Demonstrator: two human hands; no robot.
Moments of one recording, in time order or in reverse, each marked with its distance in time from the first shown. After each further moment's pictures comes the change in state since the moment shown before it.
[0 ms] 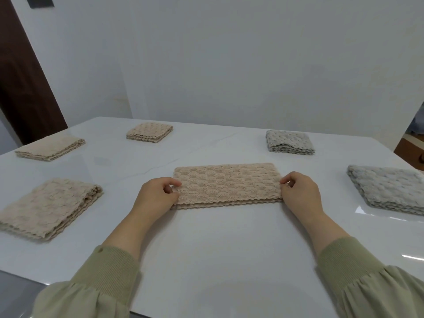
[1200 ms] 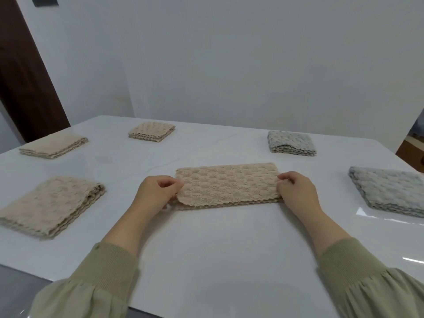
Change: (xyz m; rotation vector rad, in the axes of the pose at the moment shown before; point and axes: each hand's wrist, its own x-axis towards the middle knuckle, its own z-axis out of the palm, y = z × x) left_hand -0.006 0.010 -0.008 -0.302 -0.013 -0.115; right_hand 0.000 -0.003 0.002 0.161 -0.091 0.084
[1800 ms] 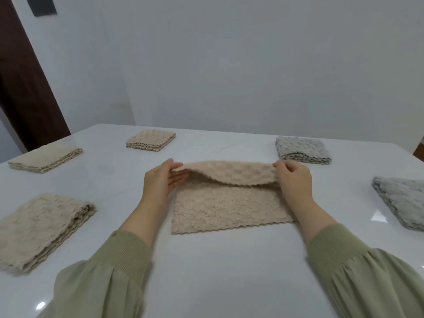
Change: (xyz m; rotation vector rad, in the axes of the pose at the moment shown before) left_hand 0.072 0.004 0.027 -0.617 0.134 -0.051; right_hand 0.057 -0.029 0.041 0.325 0.158 -0.103
